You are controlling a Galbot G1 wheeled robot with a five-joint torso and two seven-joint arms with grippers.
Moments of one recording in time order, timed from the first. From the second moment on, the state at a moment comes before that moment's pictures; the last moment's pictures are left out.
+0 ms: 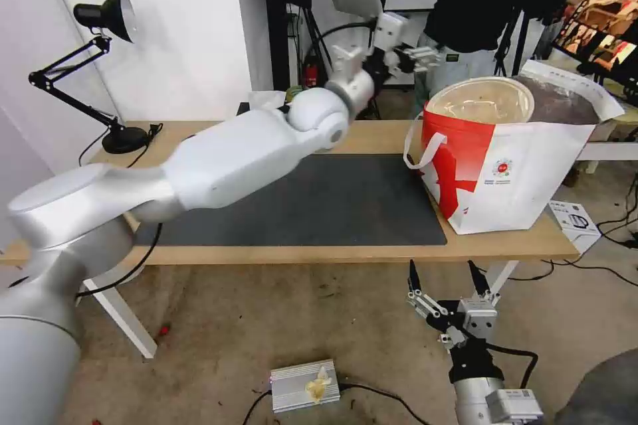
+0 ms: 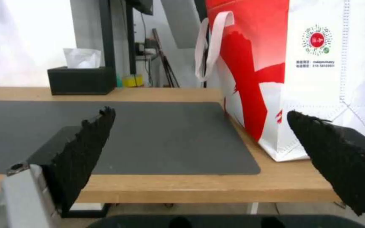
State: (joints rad) left arm -0.29 -1.17 0.80 -1.39 -1.09 -0.25 -0.20; right arm -1.72 0.92 0.15 2.31 0.15 0.19 0.69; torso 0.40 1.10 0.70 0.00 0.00
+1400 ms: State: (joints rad) left arm 1.33 -0.78 -0.41 -2.20 -0.63 -0.29 -0.25; right arm -1.72 0.92 0.15 2.31 0.15 0.19 0.69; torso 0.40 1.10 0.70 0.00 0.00
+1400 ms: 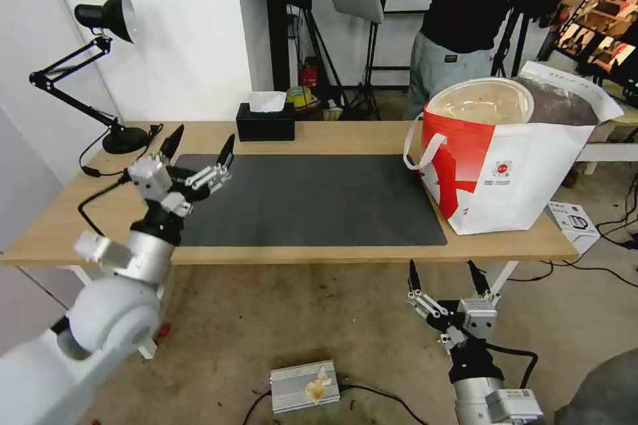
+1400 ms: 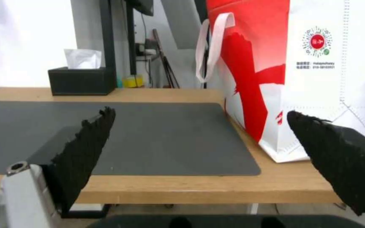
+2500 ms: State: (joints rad) left arm 1.72 -1.31 -0.39 -2.05 -0.05 -0.50 -0.26; right arm -1.72 0.92 0.15 2.31 0.15 0.19 0.69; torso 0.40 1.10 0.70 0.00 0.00
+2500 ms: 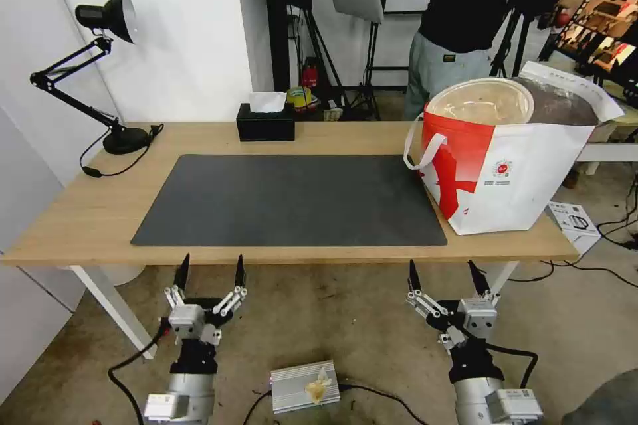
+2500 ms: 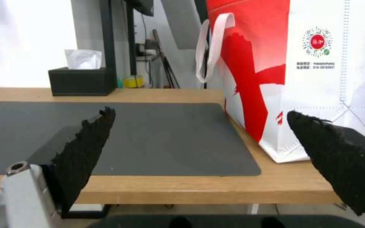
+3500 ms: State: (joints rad) left arm 1.72 -1.31 -0.39 -2.06 -0.05 -0.49 -0.29; right arm -1.72 0.92 0.15 2.31 0.15 0.19 0.69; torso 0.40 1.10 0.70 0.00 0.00
